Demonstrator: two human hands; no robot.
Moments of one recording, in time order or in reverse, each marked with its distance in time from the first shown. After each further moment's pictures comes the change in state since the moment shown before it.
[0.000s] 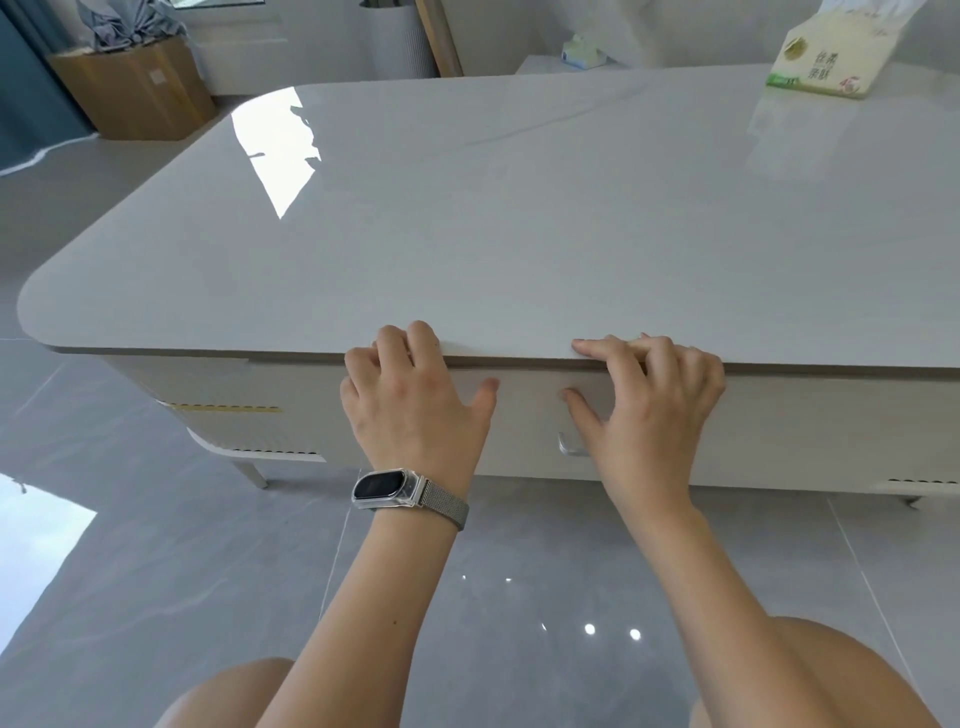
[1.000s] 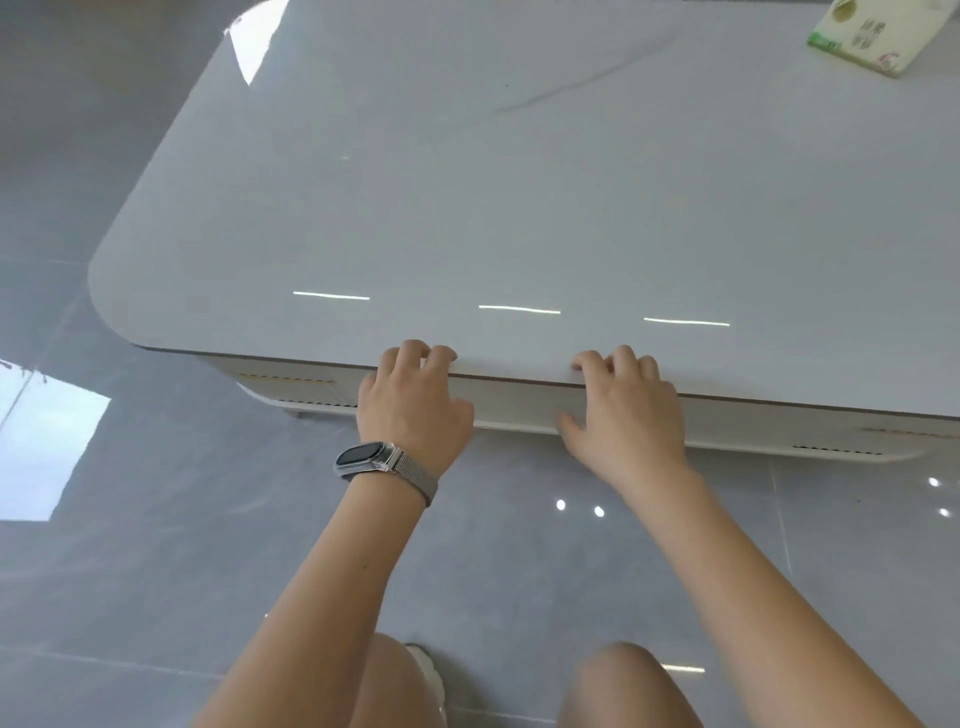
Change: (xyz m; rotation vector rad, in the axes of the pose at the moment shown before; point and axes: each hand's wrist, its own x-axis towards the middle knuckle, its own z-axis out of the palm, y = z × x) left_hand 0.058 -0.015 -0.086 0.011 -0.696 0.062; right_hand 0.076 -0.050 -0.065 -0.284 -0.912 0.039
